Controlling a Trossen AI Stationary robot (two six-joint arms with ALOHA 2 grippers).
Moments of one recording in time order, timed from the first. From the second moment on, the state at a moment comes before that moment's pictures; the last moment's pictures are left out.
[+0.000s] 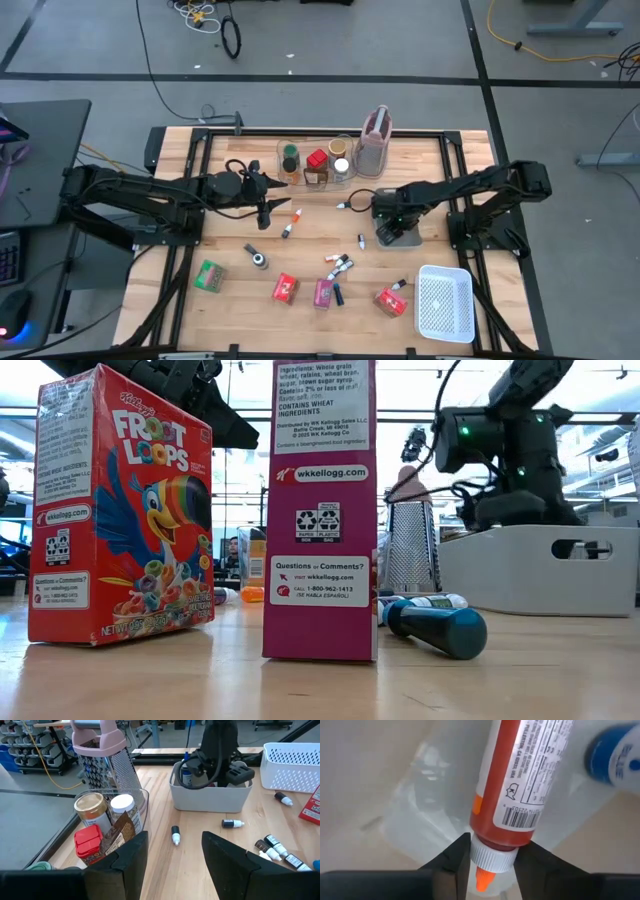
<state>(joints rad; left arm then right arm) 0.01 1.00 0.57 0.12 -0.28 0.02 -0.03 1.52 0.80 -0.86 -0.07 0.85</state>
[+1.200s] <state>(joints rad) 0.01 1.00 0.57 0.12 -0.28 0.02 -0.12 1.51 1.10 -1.11 0.22 0.27</state>
